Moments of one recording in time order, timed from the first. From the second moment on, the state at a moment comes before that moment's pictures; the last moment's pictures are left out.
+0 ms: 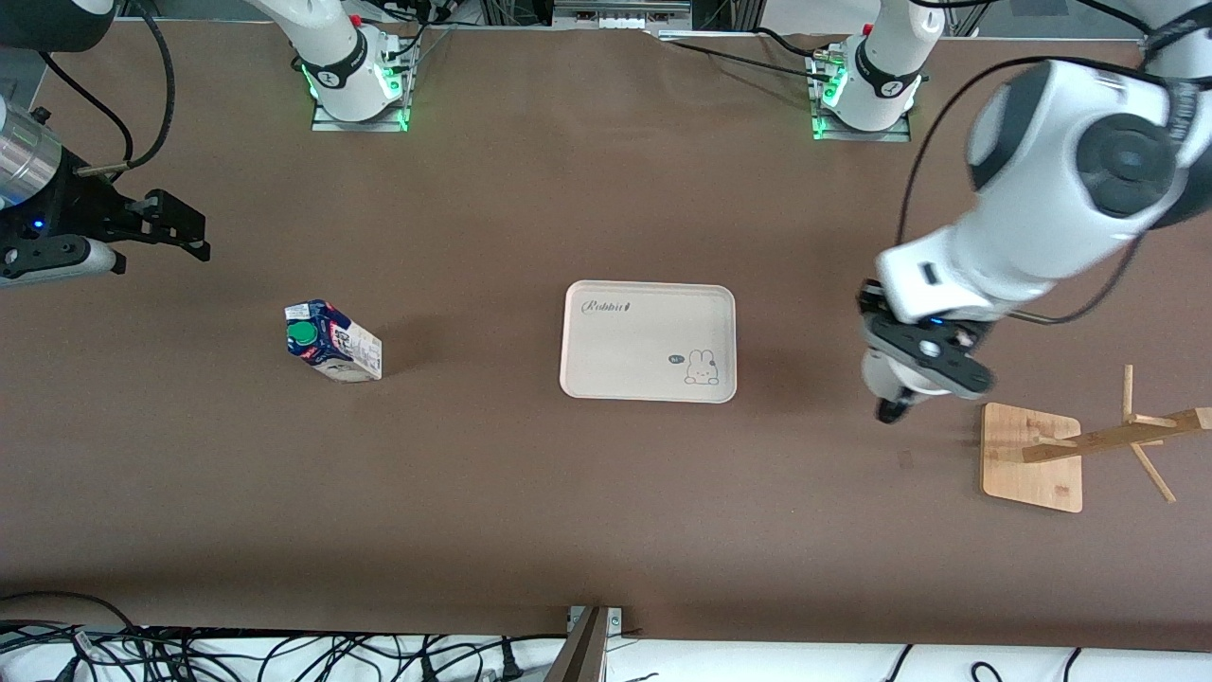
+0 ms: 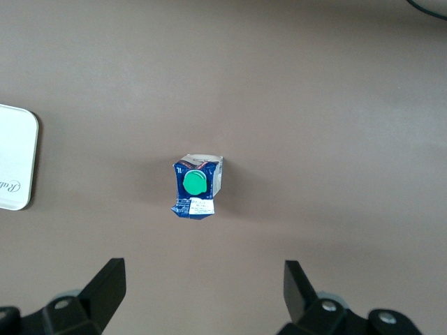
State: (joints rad) left arm 0.01 0.33 -0.25 -1.42 0.03 1.78 0.23; right arm 0.27 0.07 -0.21 -1.56 0.03 1.65 -0.11
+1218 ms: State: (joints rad) left arm 0.34 0.34 -0.25 -1.41 -0.02 1.69 0.28; right arm 0.27 0.07 -0.21 -1.56 0.03 1.65 -0.11
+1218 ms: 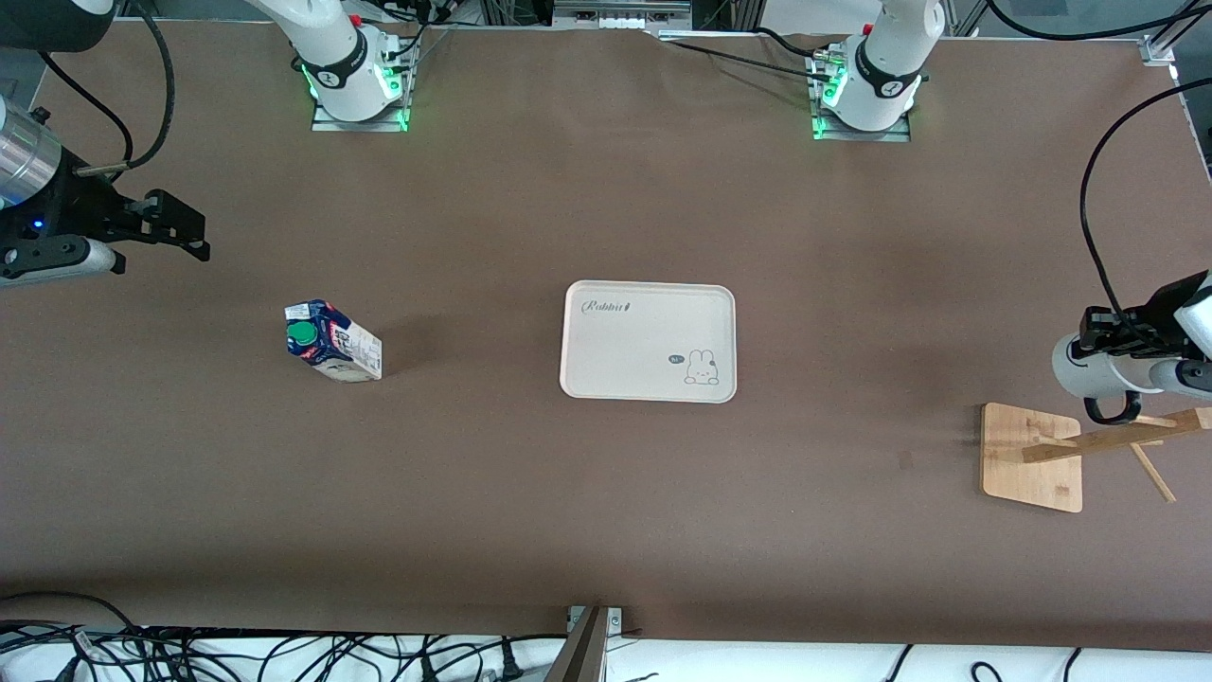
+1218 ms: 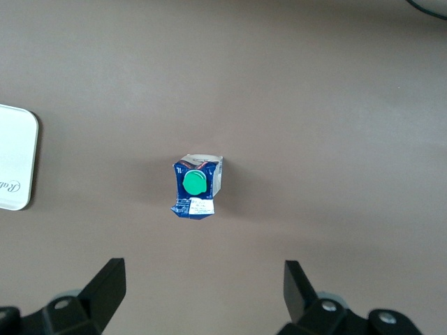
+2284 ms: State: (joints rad) left arm 0.39 0.41 -0.25 -1.33 -0.02 1.68 0.29; right arm 0.27 0.07 -0.21 -1.56 0.03 1.65 -0.11
